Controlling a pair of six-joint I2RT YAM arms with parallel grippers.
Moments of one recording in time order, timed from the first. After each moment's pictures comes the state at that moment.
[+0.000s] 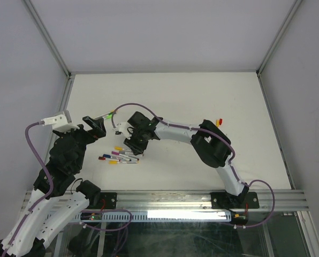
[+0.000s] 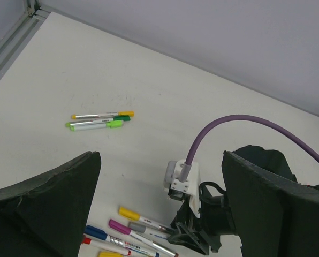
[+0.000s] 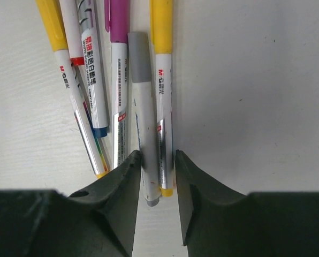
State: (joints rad) left arm -0.55 0.43 0.79 -0.48 -0.59 -0.47; right arm 1.01 2.15 1.61 -0.50 -0.36 -0.22
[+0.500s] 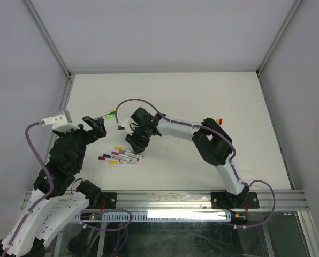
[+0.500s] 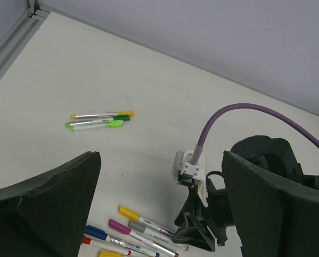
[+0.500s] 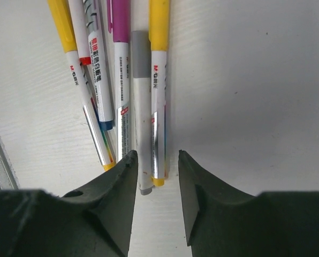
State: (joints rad) left arm -0.55 0.43 0.79 -0.48 -0.59 -0.47; right arm 0.97 2.15 1.62 -0.53 -0.46 -0.19
